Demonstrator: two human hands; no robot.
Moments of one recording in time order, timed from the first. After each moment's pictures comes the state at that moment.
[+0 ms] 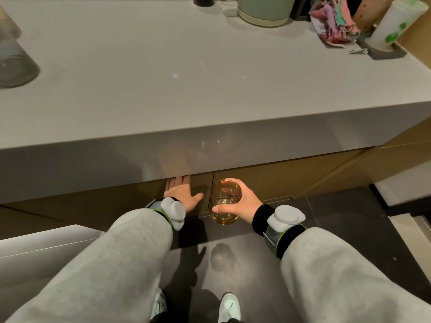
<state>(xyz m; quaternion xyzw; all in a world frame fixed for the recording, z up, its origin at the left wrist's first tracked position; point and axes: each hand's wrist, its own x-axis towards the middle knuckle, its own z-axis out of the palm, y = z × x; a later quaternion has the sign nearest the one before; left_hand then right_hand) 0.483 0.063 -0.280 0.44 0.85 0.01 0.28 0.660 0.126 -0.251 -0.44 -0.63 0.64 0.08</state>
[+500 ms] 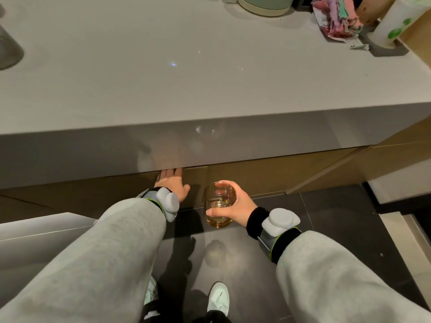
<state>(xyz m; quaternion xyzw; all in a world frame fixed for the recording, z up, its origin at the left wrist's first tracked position) 0.482 0.066 -0.277 0.43 0.86 0.00 0.28 0.675 0.118 -0.249 -0.44 -0.61 0.65 0.05</state>
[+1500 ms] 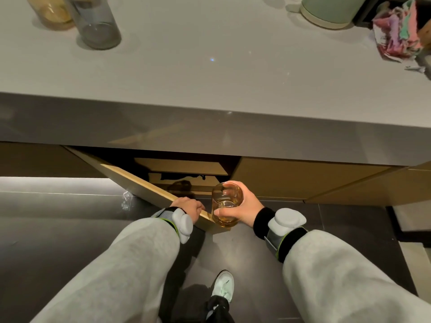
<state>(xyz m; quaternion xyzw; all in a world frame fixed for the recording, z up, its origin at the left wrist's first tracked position) 0.494 -0.053 -0.263 0.44 0.81 -0.05 0.39 0.634 0.050 -0.220 -0.38 -0.67 0.64 -0.02</state>
